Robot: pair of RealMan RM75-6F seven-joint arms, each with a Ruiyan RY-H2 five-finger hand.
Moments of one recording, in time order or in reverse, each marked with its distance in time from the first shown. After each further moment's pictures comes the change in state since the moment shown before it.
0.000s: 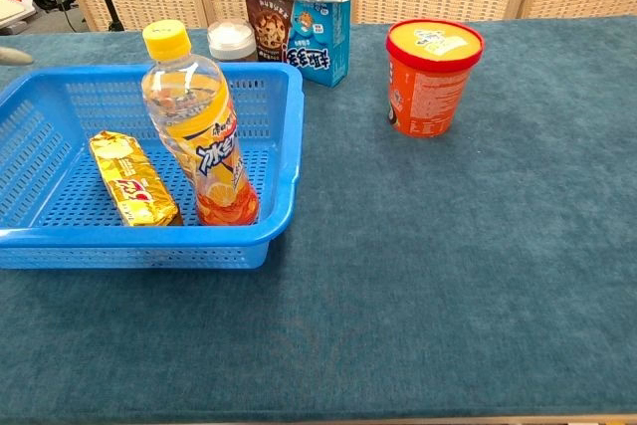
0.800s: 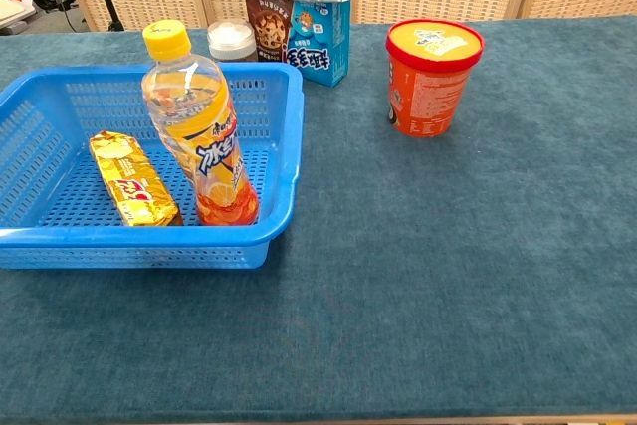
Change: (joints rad) left arm -0.426 -0.082 -0.210 0.246 -0.350 -0.473 0.208; right arm 0.013 -0.013 0.002 0.066 0.040 -0.079 0.099
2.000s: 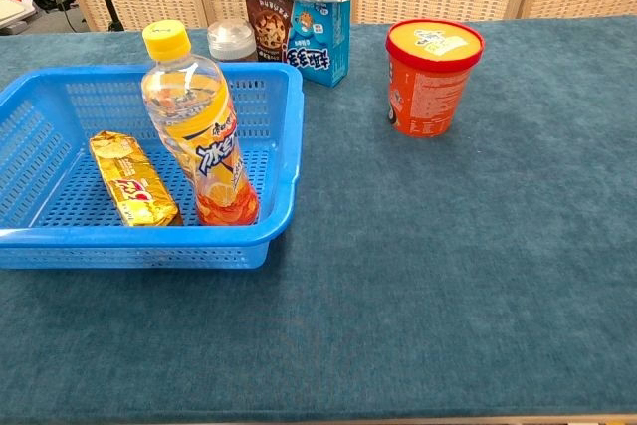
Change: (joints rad) left arm -0.428 -0.388 -0.007 0.813 0.027 -0.525 -0.162; right arm 0.005 -0.009 0.009 0.065 0.016 -0.034 0.085
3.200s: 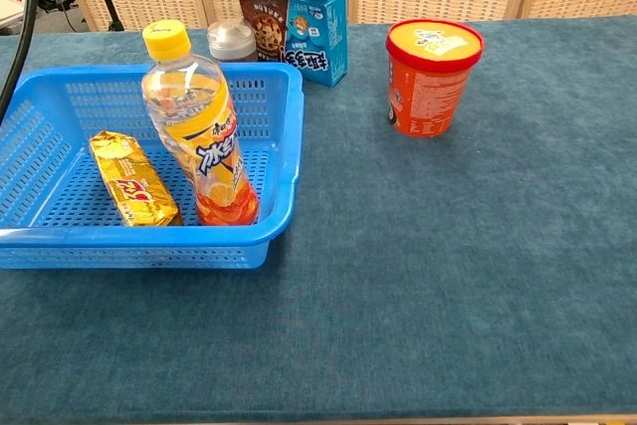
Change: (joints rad) left arm -0.066 -0.292 0.036 0.375 0.131 0.099 -0.104; right arm -0.010 0.013 0.003 -0.014 -0.018 0.030 0.035
